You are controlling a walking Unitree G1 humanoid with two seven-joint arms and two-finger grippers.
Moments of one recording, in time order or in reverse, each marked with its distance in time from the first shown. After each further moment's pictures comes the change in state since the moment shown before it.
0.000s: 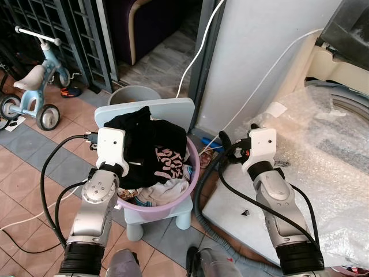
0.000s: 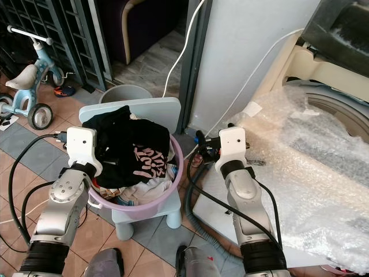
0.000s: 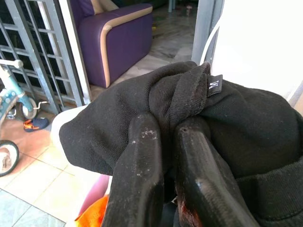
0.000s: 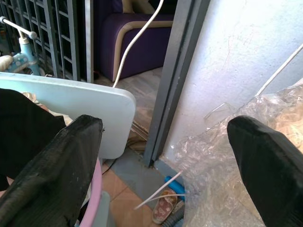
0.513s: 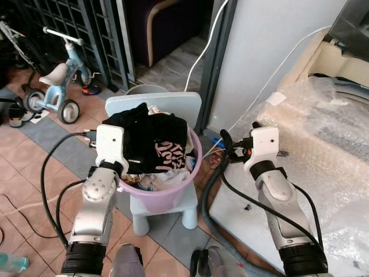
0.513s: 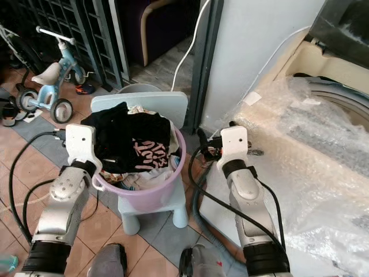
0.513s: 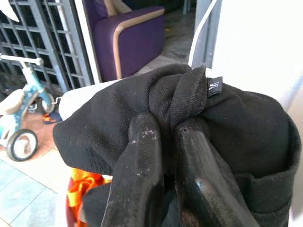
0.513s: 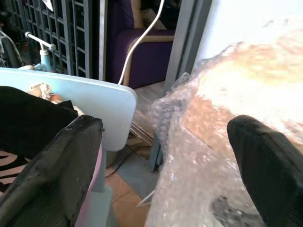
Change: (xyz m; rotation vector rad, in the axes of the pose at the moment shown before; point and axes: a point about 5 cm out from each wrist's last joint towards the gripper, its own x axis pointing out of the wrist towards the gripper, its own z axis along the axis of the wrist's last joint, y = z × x) left arm 0.006 -0.006 0.001 -0.004 0.010 -0.023; right arm -0.001 -0.006 0.002 -0.009 -0.019 -0.025
